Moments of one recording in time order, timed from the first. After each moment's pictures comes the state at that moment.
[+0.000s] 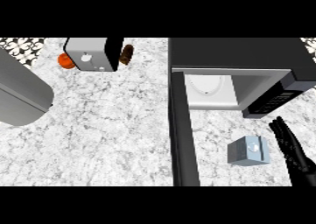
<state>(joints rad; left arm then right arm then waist) 1.21 0.29 -0.38 -2.36 0.15 0.06 -0.83 0.29 -0.06 -0.10 -1.87 0.20 0.24 -0.38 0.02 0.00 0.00</state>
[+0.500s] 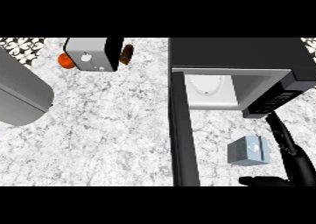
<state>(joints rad) 1.28 0.32 -0.36 -2.34 0.18 0.03 -0.91 0.16 -0.11 -0.17 -1.57 0.24 0.21 -0.52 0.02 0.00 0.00</state>
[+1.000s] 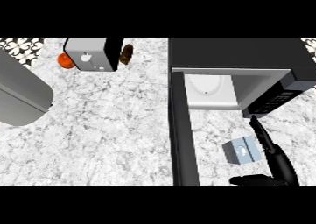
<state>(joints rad) 1.29 0.33 -0.34 -2.32 0.20 0.01 -0.93 0.08 -0.12 -0.15 -1.28 0.31 0.18 -0.68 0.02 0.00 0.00</state>
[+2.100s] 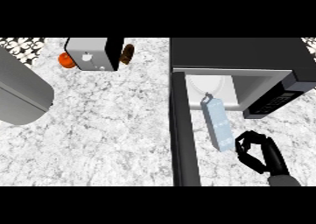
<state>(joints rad) 1.31 0.35 -0.28 -2.28 0.27 -0.04 -0.97 -0.18 -0.19 -0.22 -0.72 0.49 -0.15 -0.98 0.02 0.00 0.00</state>
